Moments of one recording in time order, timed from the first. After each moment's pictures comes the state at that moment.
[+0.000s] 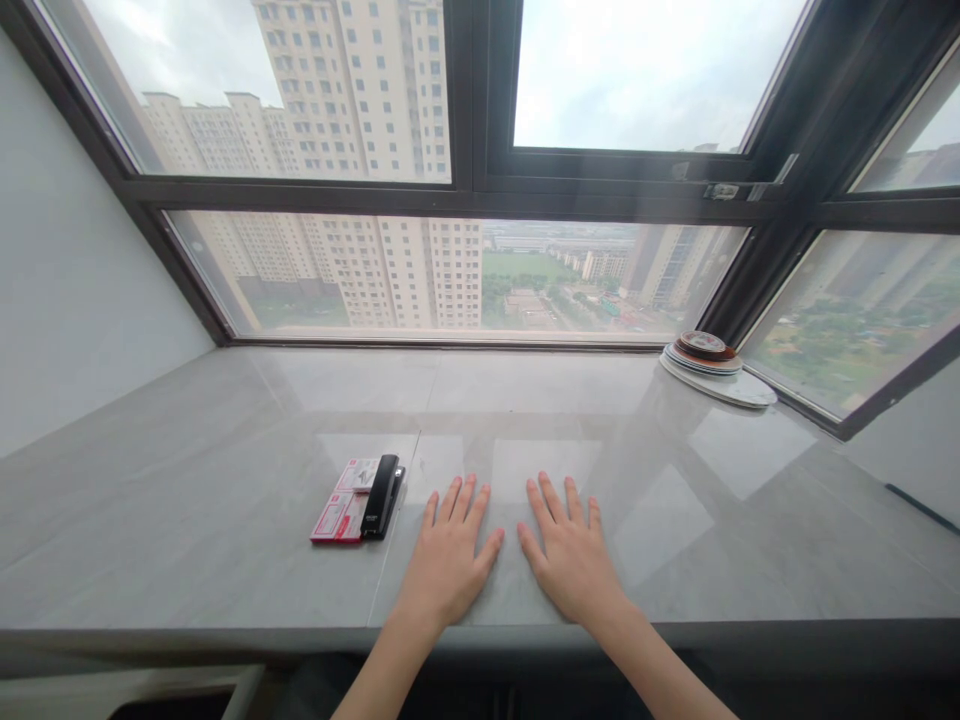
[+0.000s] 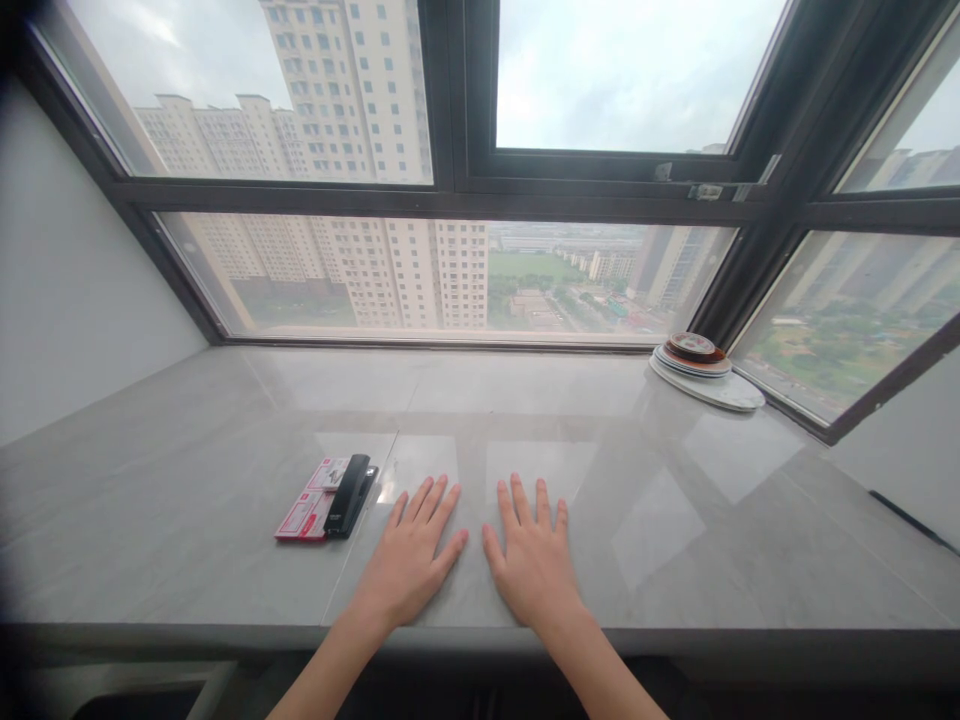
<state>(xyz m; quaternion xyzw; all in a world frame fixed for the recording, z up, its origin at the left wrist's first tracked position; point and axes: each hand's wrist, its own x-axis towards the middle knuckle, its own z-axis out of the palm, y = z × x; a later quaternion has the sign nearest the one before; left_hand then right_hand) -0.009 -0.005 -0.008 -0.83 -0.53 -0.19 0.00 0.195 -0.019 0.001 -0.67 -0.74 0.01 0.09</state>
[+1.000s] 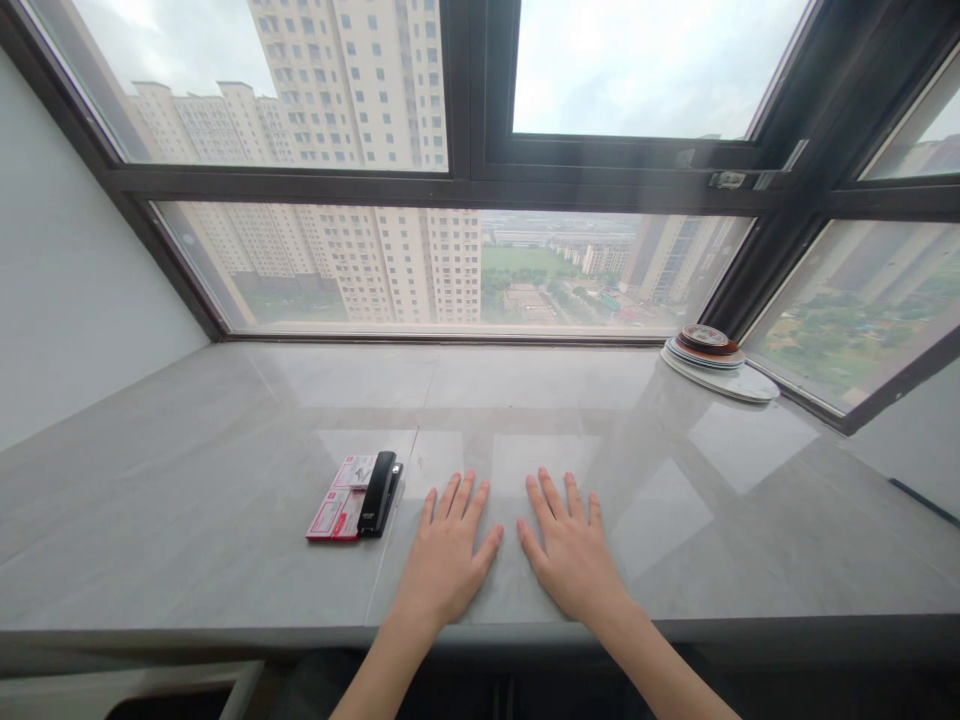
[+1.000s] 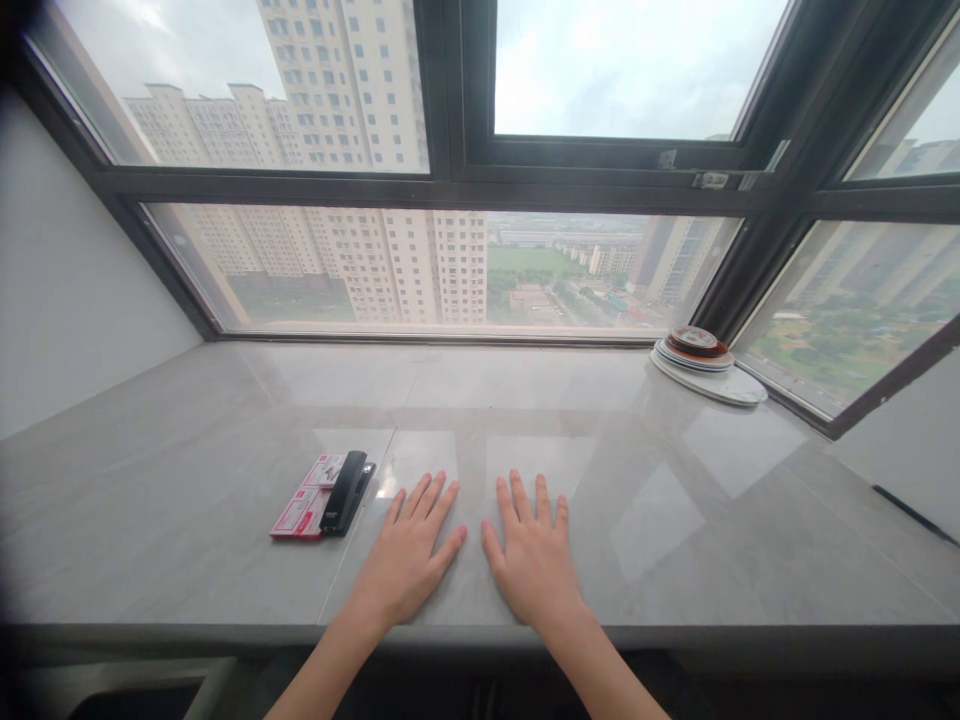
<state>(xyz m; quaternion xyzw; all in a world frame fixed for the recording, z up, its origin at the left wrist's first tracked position) -0.007 -0.004 -0.005 -0.82 -0.54 -0.17 0.01 0.195 -0.018 -0.001 -0.67 -0.74 0.00 0.09</state>
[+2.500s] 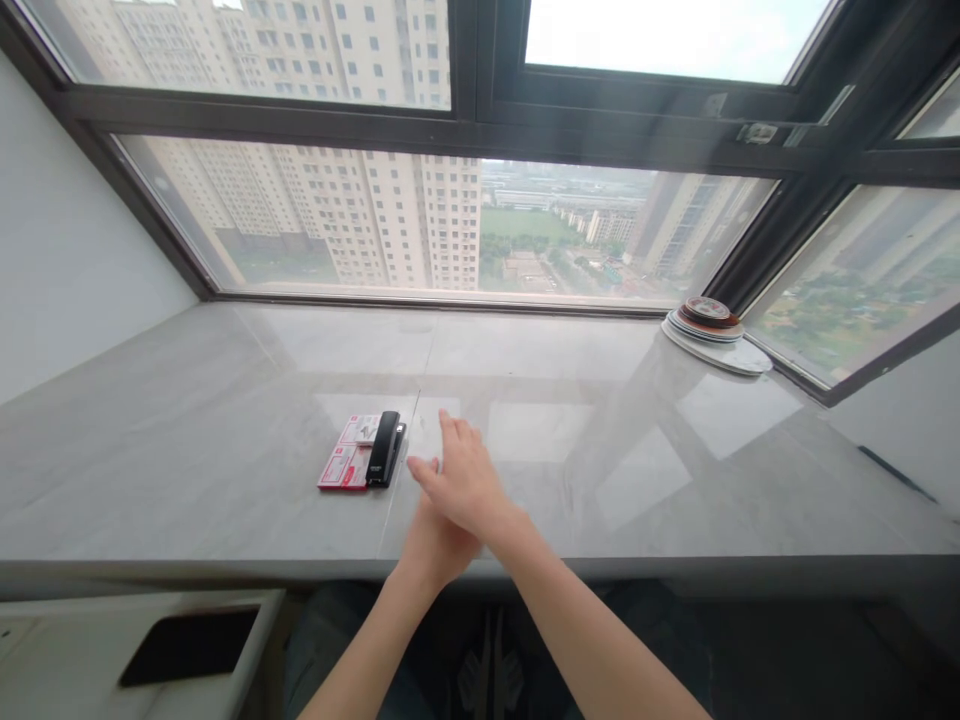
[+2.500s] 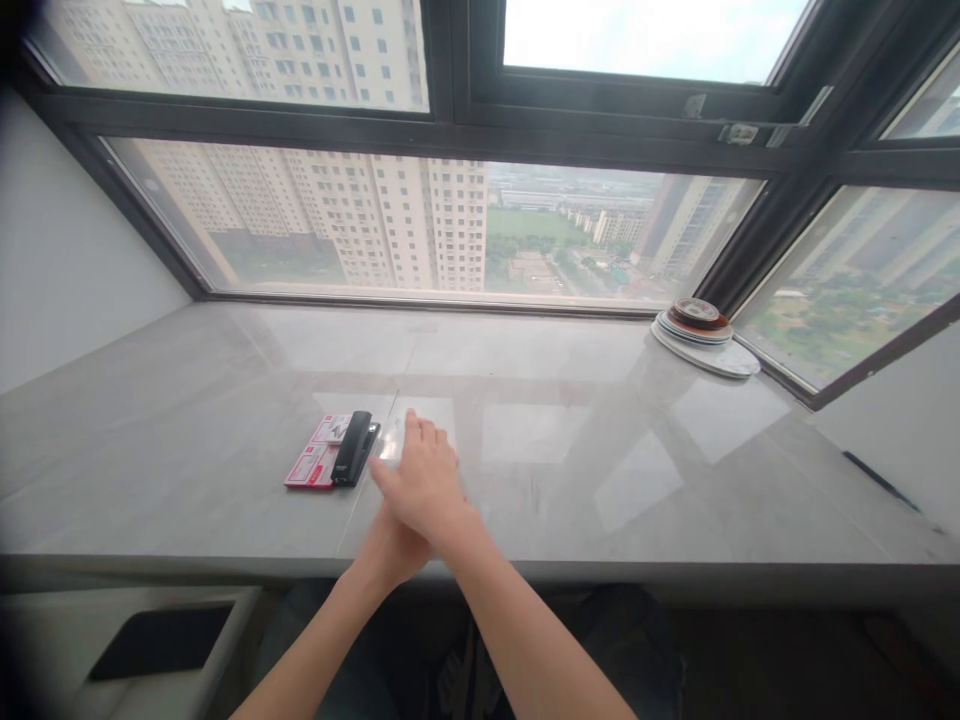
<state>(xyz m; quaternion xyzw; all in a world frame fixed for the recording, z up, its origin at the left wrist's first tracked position) -0.012 -0.030 -0.010 -0.84 -0.51 -0.17 0.03 0.068 0.012 0.042 -0.55 -0.76 0.20 0.29</state>
